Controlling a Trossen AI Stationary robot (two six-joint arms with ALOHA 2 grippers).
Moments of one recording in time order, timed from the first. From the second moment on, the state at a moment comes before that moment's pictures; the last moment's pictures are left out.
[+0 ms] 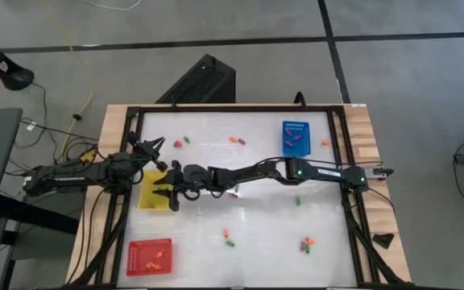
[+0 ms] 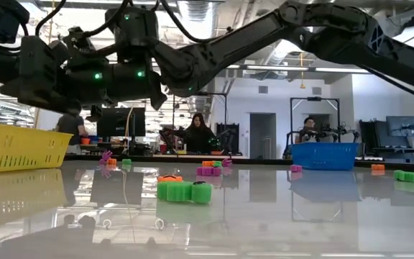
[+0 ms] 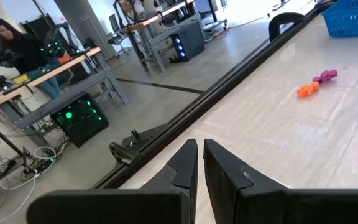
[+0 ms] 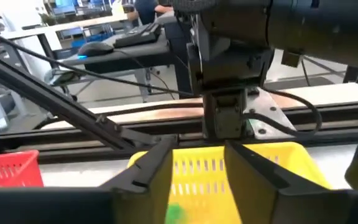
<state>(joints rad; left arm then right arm) 0.12 0.18 0.02 0.05 -0.82 0.28 0.04 2.68 2.24 0.41 -0.06 0.15</state>
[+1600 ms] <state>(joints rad) 0.12 0.18 0.02 0.05 -0.82 0.28 0.04 1.27 0.51 -0.09 0.53 0.82</state>
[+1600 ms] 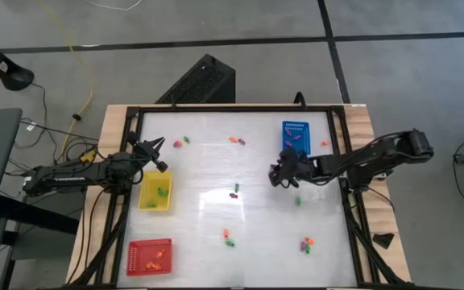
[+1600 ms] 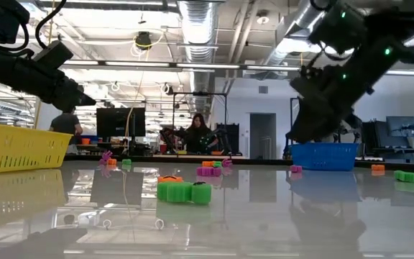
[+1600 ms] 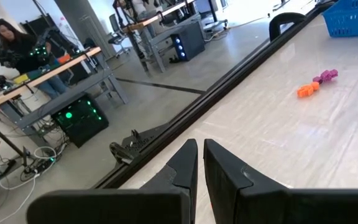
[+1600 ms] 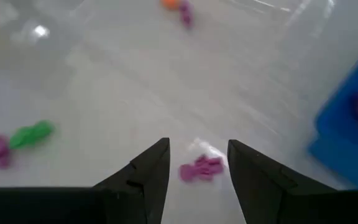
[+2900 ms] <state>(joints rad) 0.12 0.18 0.02 0.05 -0.82 0.28 0.71 1.44 0.50 -0.51 0.73 1.89</state>
